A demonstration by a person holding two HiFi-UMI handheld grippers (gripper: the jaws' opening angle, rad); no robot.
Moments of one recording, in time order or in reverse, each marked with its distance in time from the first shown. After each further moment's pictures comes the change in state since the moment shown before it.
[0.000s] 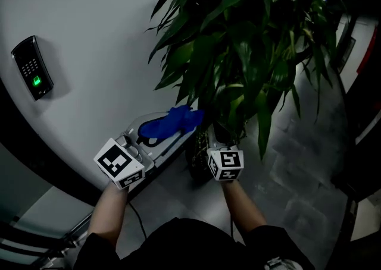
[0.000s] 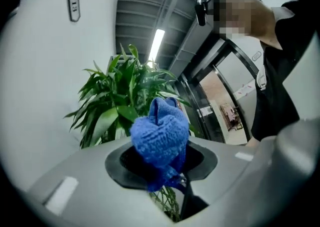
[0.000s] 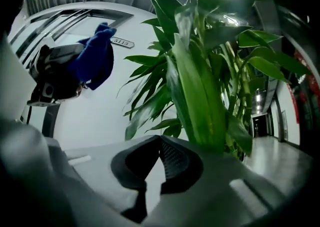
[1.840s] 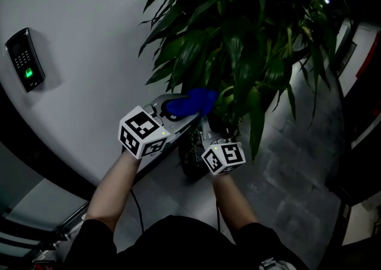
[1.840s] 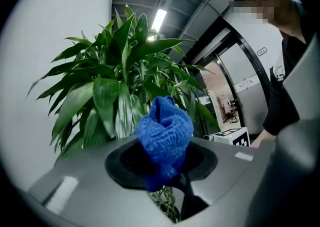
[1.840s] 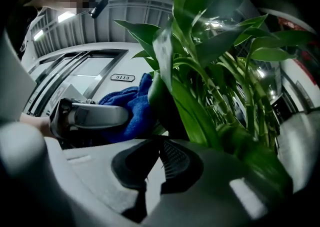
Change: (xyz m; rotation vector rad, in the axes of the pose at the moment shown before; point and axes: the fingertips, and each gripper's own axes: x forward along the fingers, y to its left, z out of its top) left arm 0.096 0.006 -0.049 -0.041 0.182 -0.063; right arm 0.002 0.005 0.069 0.222 -0.289 0.191
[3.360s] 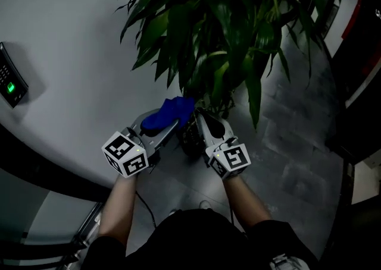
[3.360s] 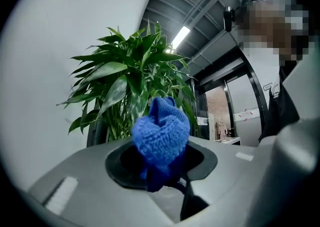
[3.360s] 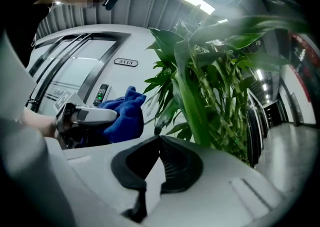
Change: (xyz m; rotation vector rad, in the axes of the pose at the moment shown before) left arm -0.064 -0.030 -0.062 -0.297 -0.126 -0.028; right arm -0.080 0.026 -0.042 -0.073 0.185 -0.073
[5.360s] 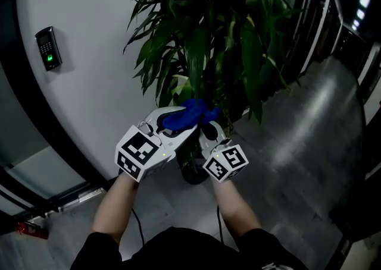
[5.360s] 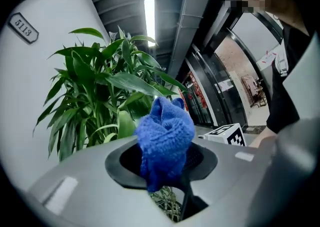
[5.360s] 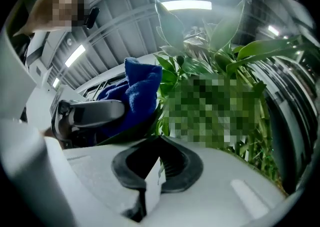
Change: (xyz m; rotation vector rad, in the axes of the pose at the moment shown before) left arm 0.154 -0.132 0.070 0.427 0.180 0.359; right arm -0.043 -0.078 0.104 0.259 -0.148 0.479
